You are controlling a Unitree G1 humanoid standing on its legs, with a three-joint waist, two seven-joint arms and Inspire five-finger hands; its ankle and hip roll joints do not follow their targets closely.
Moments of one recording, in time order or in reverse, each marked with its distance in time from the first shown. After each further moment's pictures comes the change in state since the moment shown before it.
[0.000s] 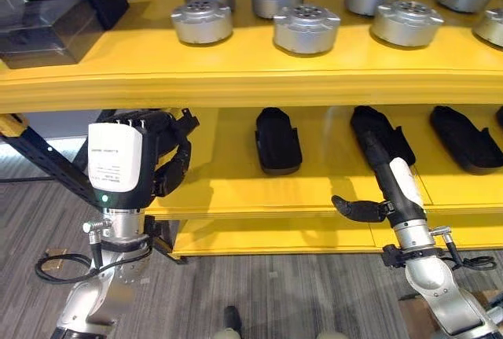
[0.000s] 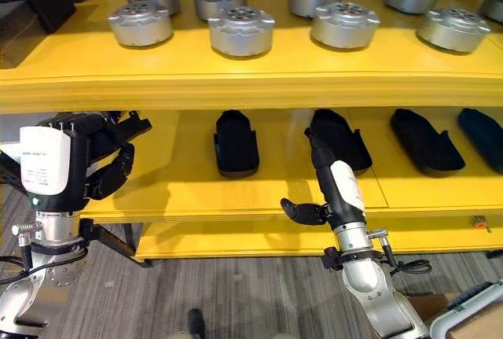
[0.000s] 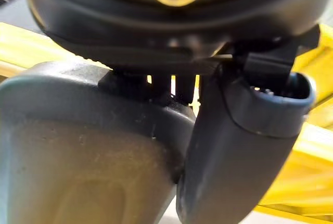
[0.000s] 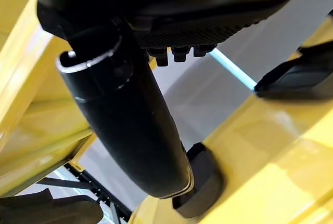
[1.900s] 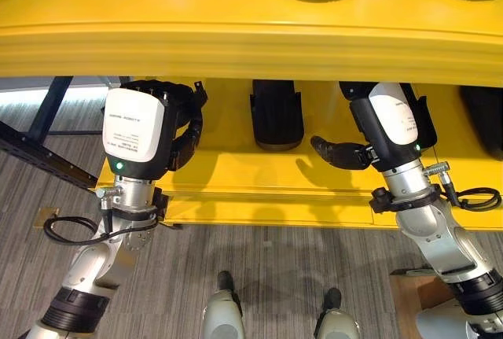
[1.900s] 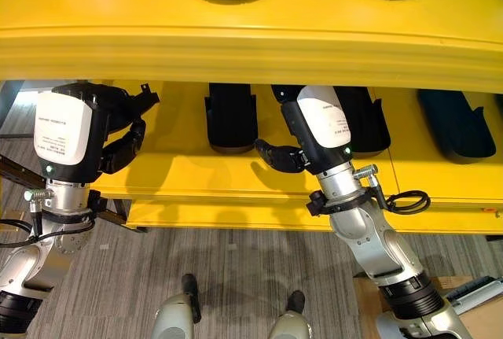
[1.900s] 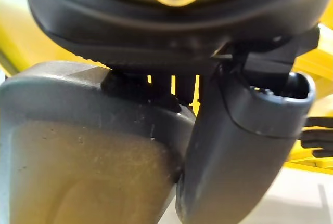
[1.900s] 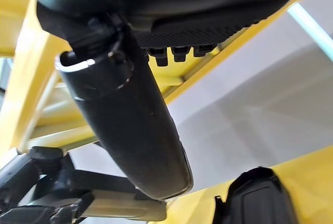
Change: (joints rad) left arm -0.267 0.088 -0.105 0.123 0.048 0.003 -0.005; right arm -0.438 -0.085 0.068 -0.045 -0.196 -0.069 0.020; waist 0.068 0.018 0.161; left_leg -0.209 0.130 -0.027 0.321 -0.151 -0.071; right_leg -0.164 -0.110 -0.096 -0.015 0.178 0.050
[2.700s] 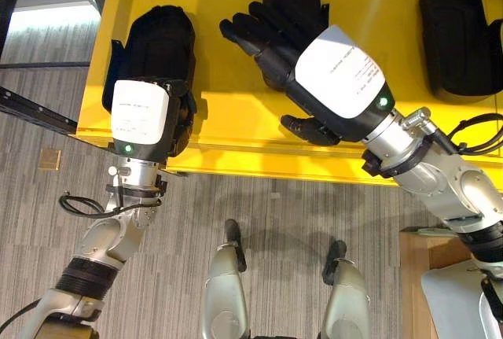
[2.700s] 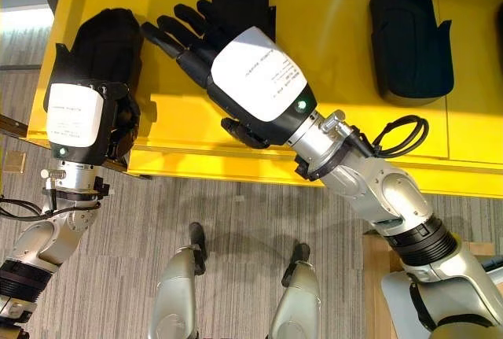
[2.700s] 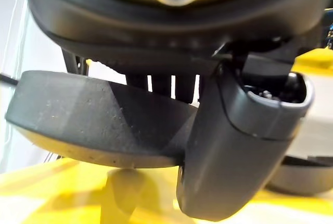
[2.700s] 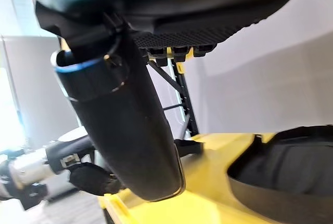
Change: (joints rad) left arm -0.156 0.006 -0.109 0.253 -0.001 0.059 -0.003; right arm -0.372 -0.148 0.154 -0.001 -0.201 -0.054 0.163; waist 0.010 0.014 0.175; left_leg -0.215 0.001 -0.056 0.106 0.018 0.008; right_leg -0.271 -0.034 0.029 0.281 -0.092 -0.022
